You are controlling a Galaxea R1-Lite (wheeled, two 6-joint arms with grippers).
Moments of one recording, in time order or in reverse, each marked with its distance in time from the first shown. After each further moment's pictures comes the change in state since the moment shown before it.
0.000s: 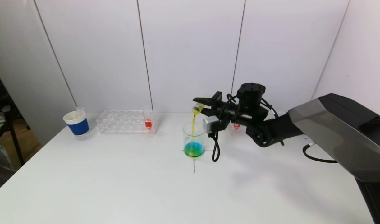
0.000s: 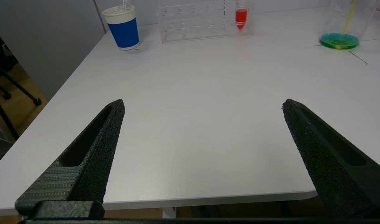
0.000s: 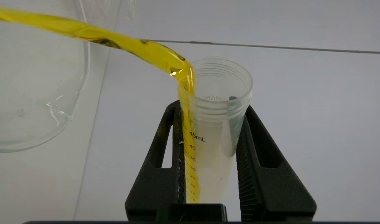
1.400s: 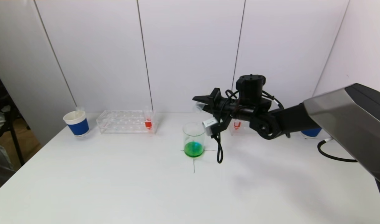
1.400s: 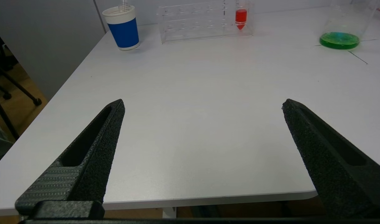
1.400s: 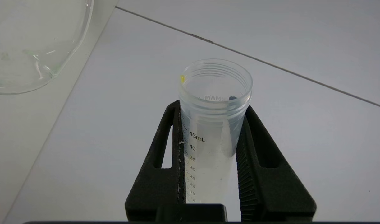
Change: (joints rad) left arm 0.000 0.000 0.000 0.000 0.000 0.000; right arm 0.024 -0.099 -0.012 0.241 -0.076 -0.323
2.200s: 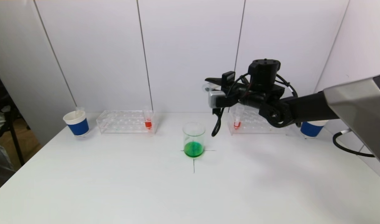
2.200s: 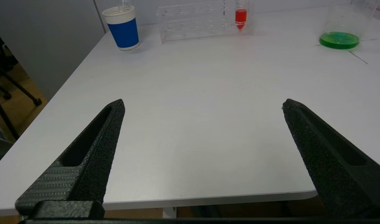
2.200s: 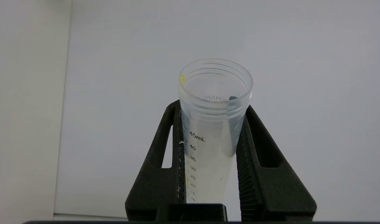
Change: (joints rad) left arm 0.000 0.000 0.000 0.000 0.000 0.000; right arm -0.060 -0.057 -0.068 0.009 -0.140 0.445
